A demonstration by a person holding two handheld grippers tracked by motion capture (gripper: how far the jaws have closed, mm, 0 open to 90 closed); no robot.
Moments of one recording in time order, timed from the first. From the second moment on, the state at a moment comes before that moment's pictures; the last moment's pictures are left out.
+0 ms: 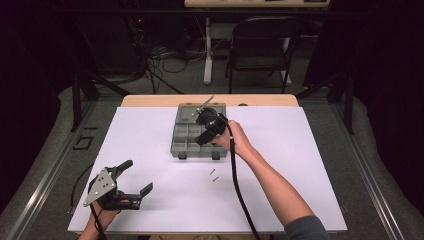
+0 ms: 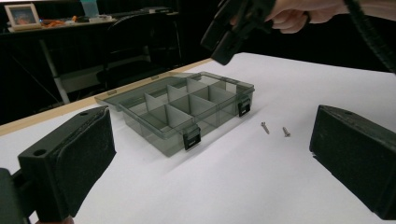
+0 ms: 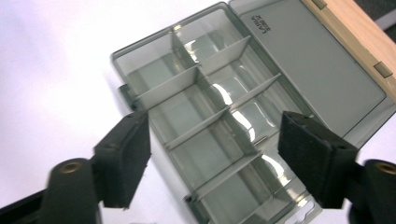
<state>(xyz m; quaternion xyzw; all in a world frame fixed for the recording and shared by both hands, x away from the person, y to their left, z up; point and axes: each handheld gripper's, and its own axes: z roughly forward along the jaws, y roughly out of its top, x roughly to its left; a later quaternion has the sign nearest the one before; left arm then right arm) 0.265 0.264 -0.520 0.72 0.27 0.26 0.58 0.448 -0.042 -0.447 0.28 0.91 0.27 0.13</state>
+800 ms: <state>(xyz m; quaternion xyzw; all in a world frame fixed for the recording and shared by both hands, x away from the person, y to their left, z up) 0.264 0.262 -0.521 0.72 0.27 0.26 0.58 0.376 -0.081 -0.455 0.24 0.91 0.29 0.15</state>
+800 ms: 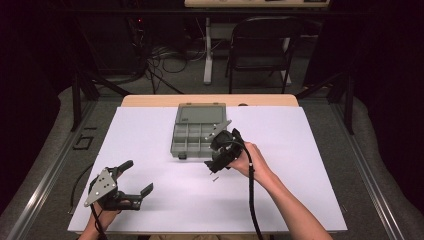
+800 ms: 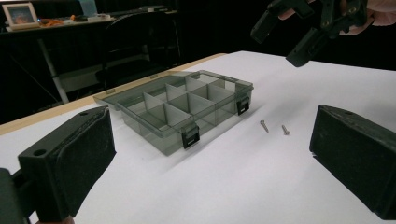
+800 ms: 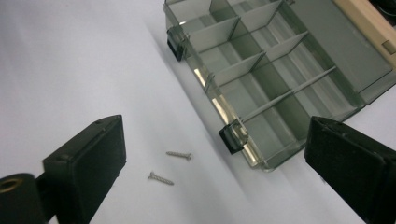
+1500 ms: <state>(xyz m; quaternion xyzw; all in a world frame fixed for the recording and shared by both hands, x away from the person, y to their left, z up) 0.263 0.260 -0.521 0.73 0.27 0.26 0.58 0.353 -0.101 -0.486 0.23 0.92 0.30 0.12</state>
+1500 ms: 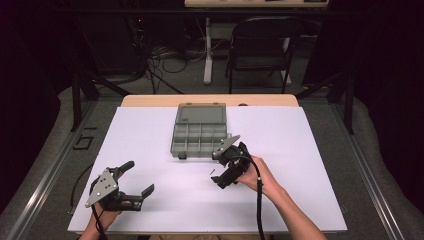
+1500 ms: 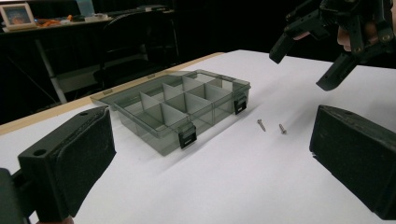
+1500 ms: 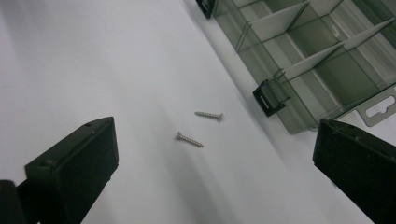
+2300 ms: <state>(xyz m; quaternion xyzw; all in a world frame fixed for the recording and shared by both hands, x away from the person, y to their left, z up) 0.264 0.261 -0.521 0.73 0.27 0.26 0.57 0.361 -0.077 -0.533 0.21 0.95 0.23 0.09</state>
